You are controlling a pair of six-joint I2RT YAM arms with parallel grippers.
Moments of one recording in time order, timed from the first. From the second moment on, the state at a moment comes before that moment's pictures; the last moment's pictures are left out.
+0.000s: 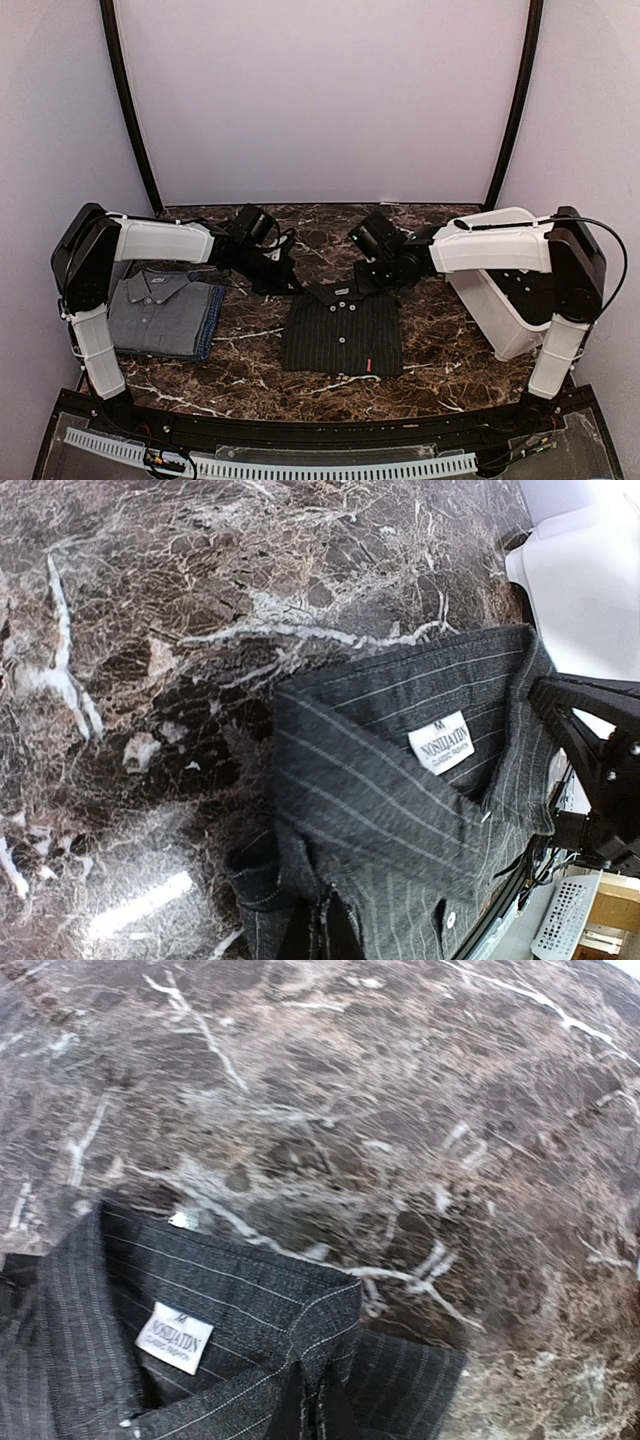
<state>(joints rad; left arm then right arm) -0.65 1.88 1.25 -0.33 0.45 -0.58 0.87 1.81 1.28 -0.47 0.34 0.56</state>
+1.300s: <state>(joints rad) -0.72 1.95 1.24 -0.32 0.42 -0.55 0.85 1.73 0.95 -0.40 0.25 0.67</state>
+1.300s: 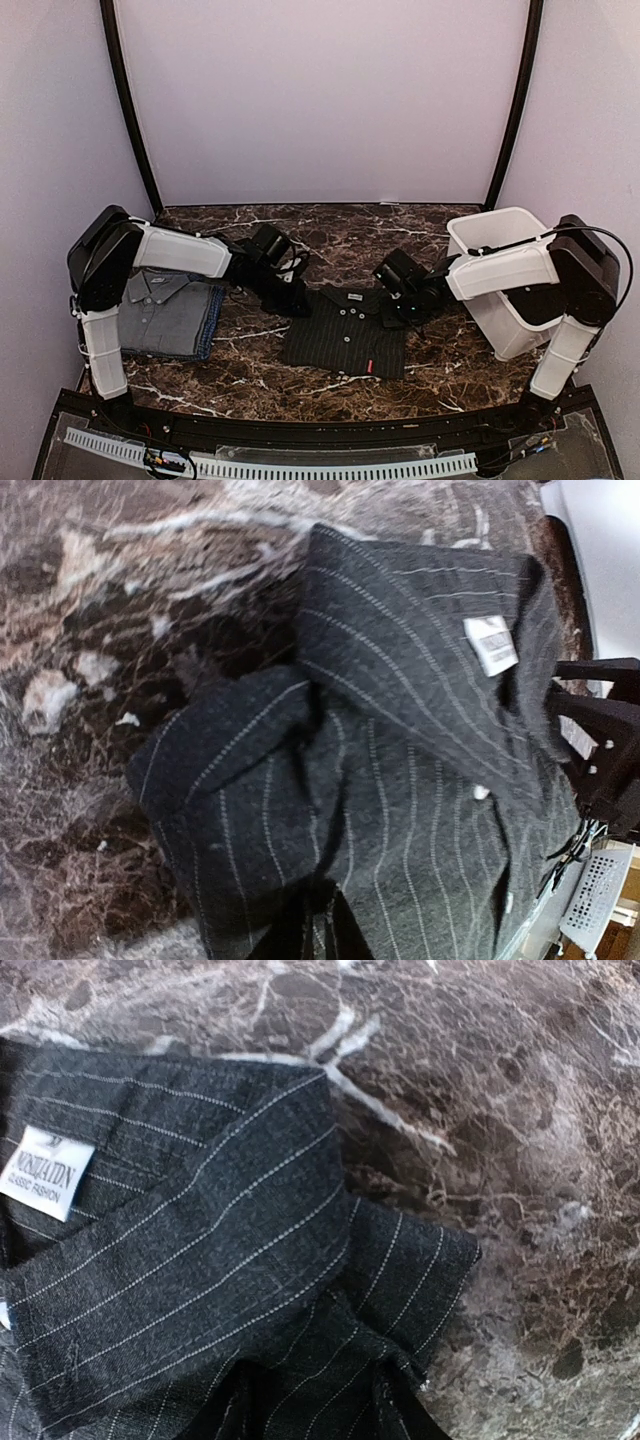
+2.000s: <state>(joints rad) -0.71 2.14 1.50 -0.33 0.34 -0.61 0.69 1.85 1.15 -0.39 0.25 0.52</state>
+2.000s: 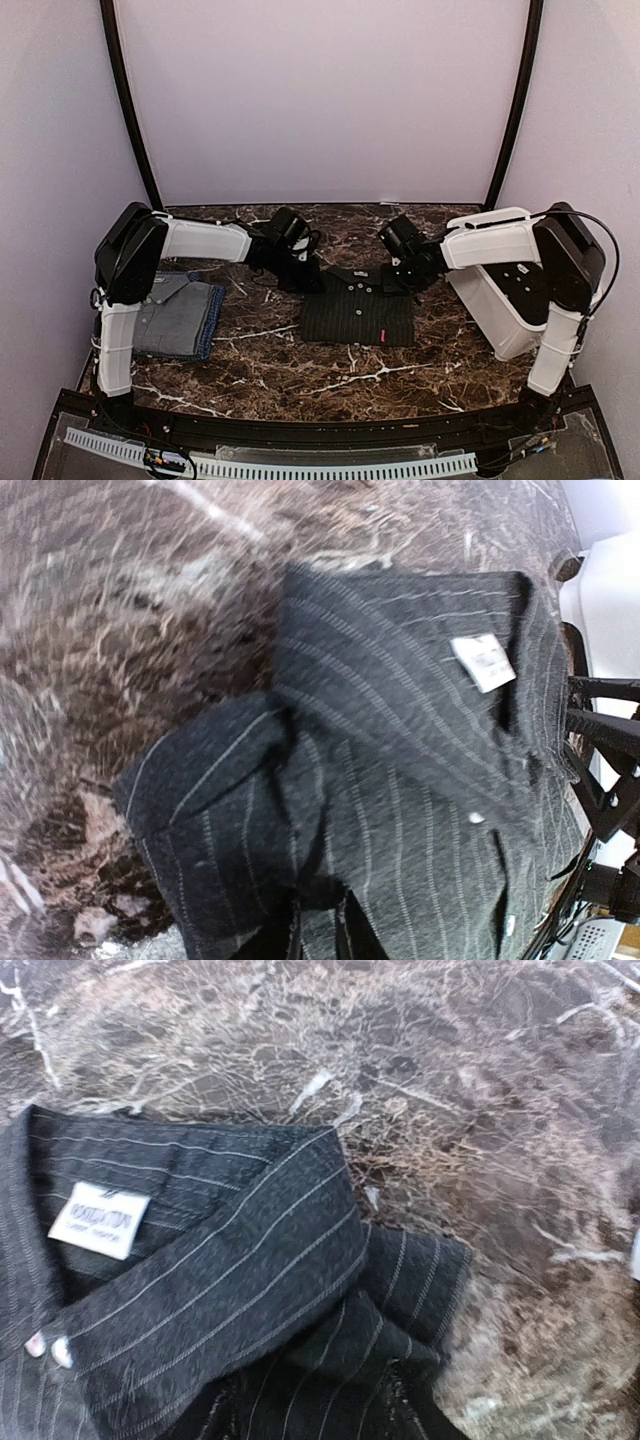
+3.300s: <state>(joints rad) -0.22 1.19 0.73 -0.64 -0.15 -0.81 0.98 1.85 1.12 -0.44 0.30 0.65</state>
